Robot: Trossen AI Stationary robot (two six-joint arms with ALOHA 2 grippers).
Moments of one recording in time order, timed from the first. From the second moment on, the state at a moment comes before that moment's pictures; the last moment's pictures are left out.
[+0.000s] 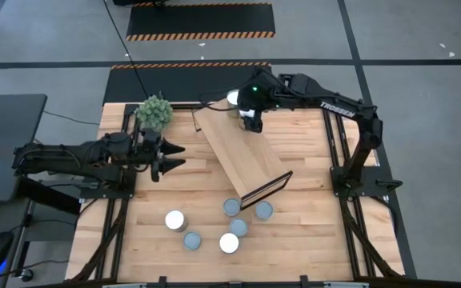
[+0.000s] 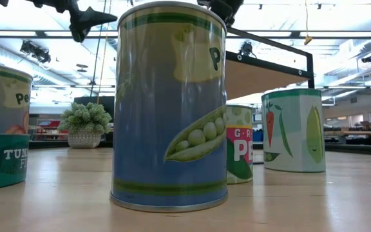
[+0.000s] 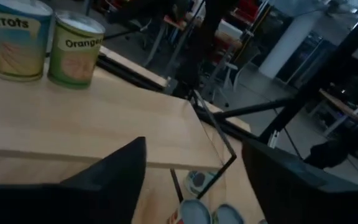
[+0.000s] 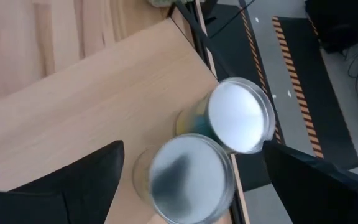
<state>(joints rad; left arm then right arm) -0.01 0.64 0.60 -0.10 -0.10 -0.49 -0.31 1.76 1.97 -1.07 0.19 -0.28</state>
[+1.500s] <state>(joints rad) -0.82 1.16 0.78 -0.76 -0.18 -1.15 0.09 1.58 1.97 -1.19 0.44 0.17</state>
